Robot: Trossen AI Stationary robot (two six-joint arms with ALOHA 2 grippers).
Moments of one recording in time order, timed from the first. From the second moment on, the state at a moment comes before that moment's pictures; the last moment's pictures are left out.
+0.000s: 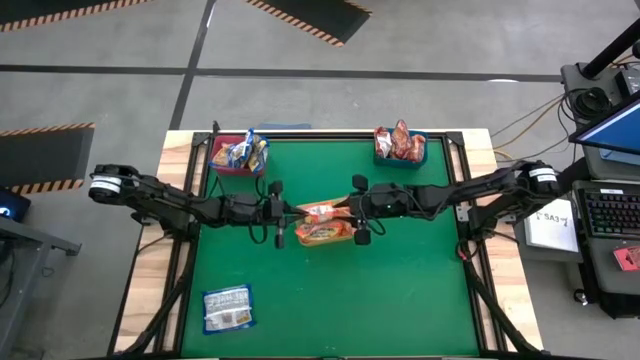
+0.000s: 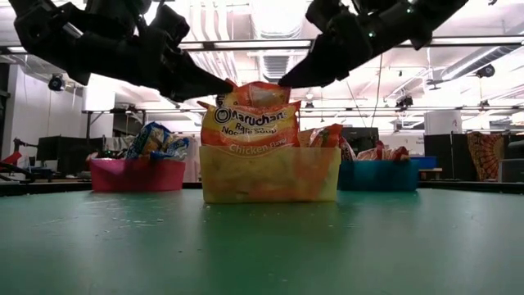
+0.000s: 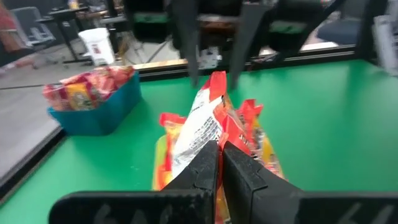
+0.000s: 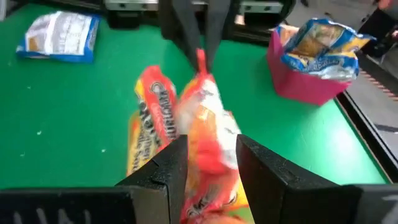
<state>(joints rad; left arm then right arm) -0.04 1.35 0.43 0.74 -0.15 0.11 0.00 1.46 0.81 0.23 0.05 -0.18</state>
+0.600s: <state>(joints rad) -0.05 1.31 0.42 0.67 -0.11 0.07 -0.04 1.50 0.81 0.25 0.05 -0.18</state>
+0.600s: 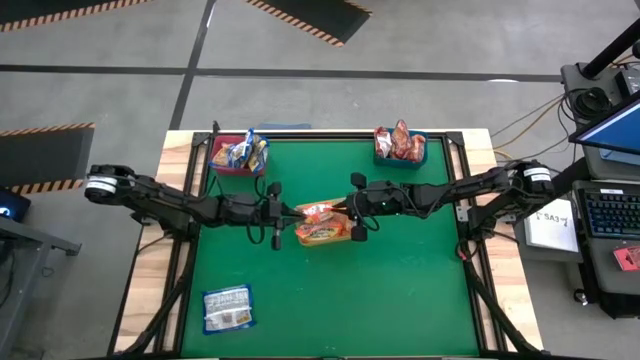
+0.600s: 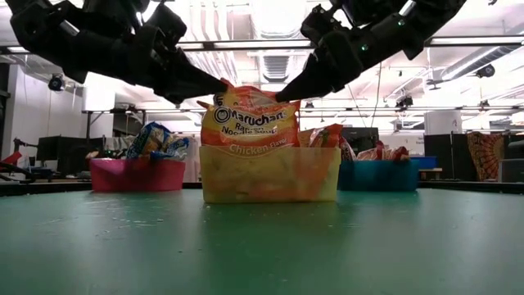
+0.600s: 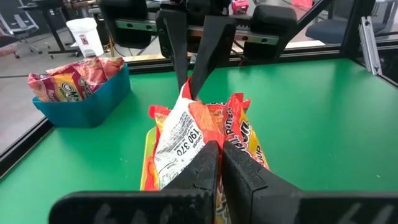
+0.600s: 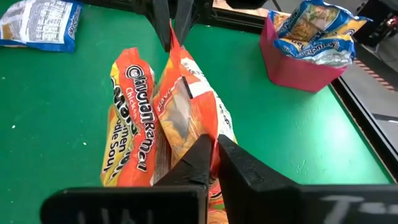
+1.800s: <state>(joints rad) -0.06 1.08 0.43 0.40 -0.11 0.06 -0.04 1.49 0.84 0.18 0.05 -0.07</state>
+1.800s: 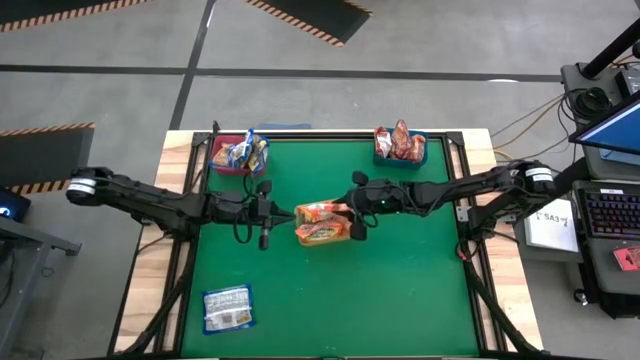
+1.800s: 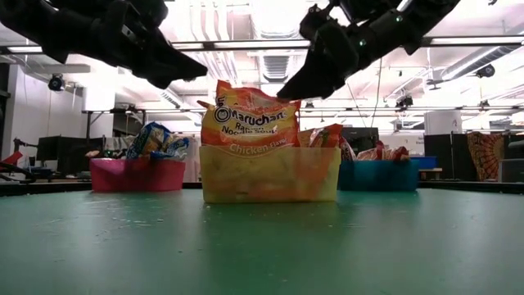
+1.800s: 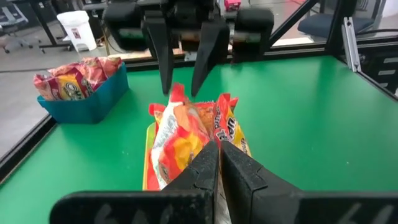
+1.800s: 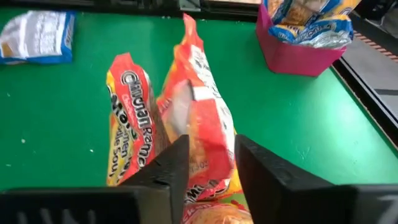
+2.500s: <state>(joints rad) -0.25 1.10 0.69 -0.13 -0.11 -0.05 0.13 1.31 0.84 0.06 0.05 -0.03</state>
